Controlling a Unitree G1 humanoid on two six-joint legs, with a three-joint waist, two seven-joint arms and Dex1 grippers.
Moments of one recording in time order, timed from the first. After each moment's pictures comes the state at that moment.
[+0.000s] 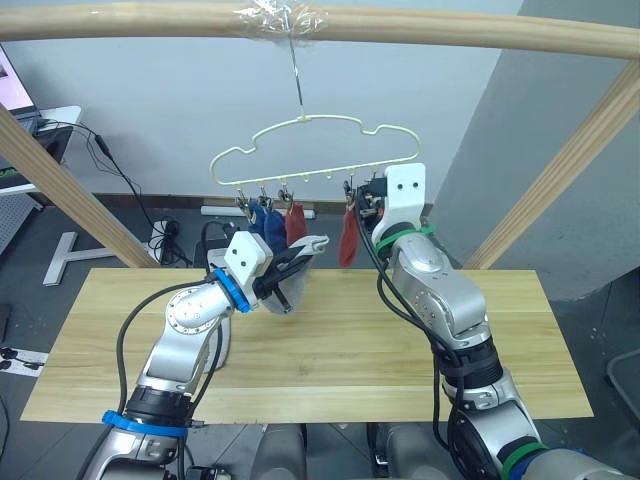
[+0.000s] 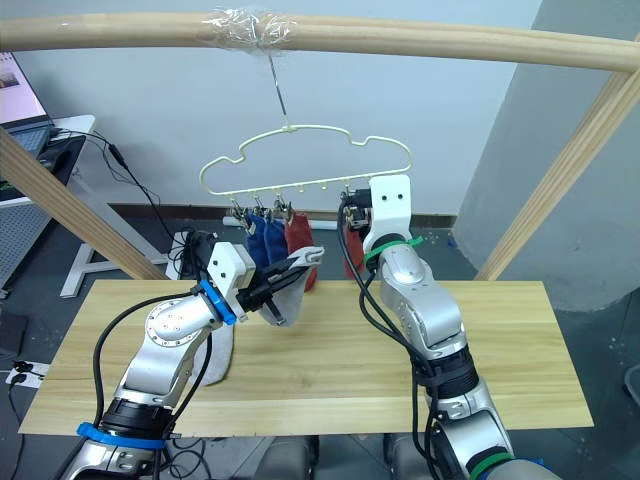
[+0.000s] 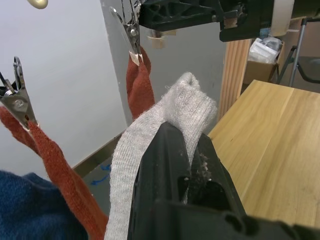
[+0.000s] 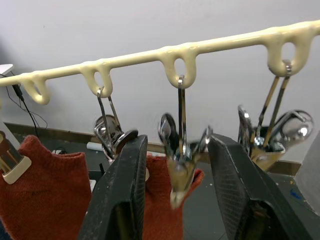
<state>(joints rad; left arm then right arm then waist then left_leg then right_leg) -0.28 0.48 -0.07 -0.01 -0.12 -0.15 -0.73 -0.63 0.03 0.18 -0.13 0.20 0.63 -0.19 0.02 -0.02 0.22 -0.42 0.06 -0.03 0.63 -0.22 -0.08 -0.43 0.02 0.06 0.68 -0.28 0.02</state>
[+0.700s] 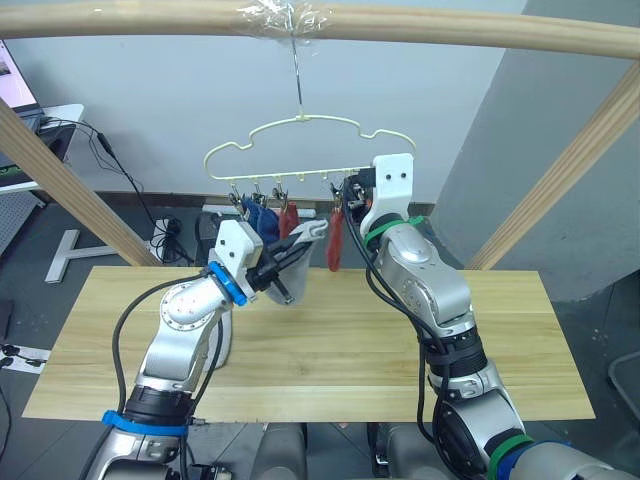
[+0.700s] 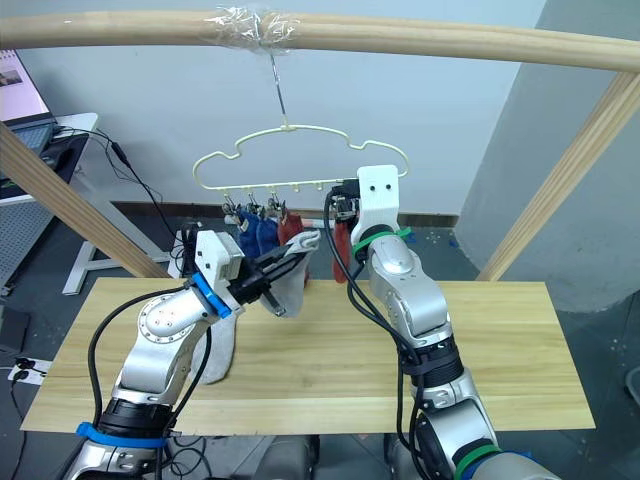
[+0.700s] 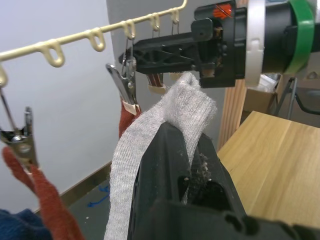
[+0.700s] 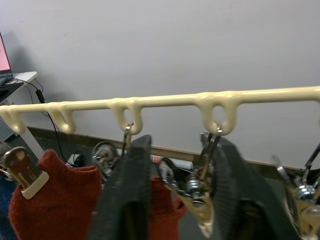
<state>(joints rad) -0.29 0.46 -0.03 -0.07 -0.20 -0.12 -0.73 -0.68 0.09 0.13 -0.06 0.15 0.60 -0.11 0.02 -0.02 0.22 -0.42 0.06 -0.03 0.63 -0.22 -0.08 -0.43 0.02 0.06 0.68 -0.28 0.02</state>
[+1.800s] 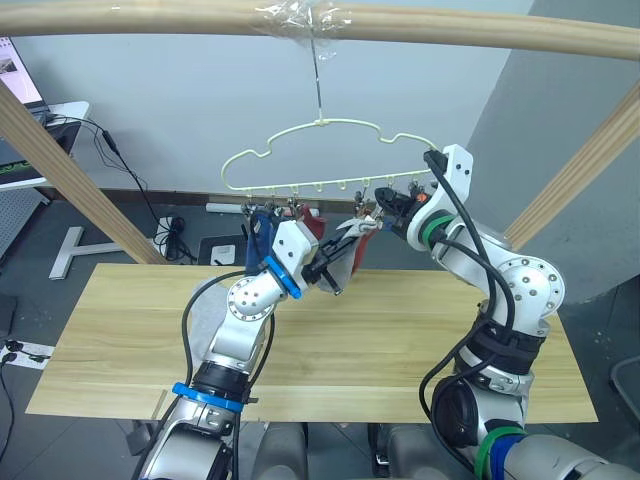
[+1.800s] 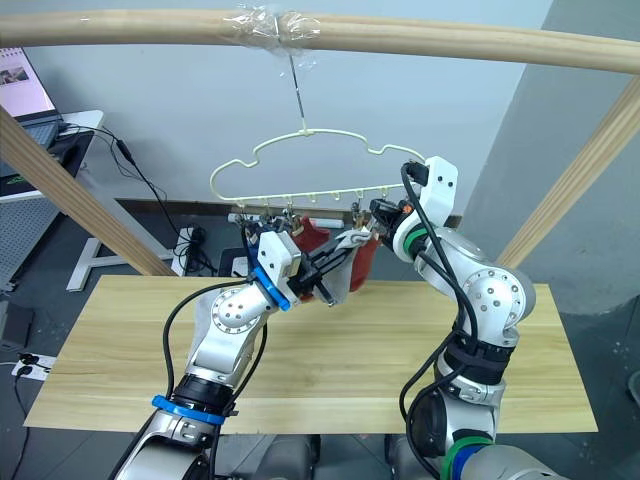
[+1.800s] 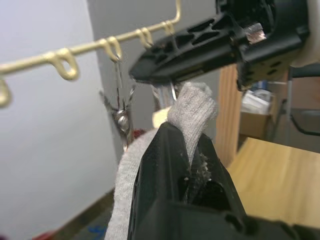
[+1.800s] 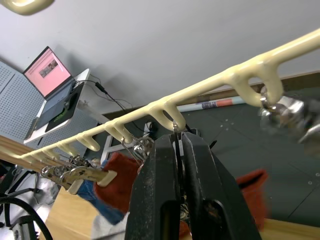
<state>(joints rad) -0.43 0.25 -0.16 0.18 -0.03 -0.37 -0.62 -0.76 0.13 -0.41 -0.36 0.73 1.32 -0.26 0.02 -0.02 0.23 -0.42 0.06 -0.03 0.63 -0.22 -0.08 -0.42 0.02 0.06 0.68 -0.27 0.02</state>
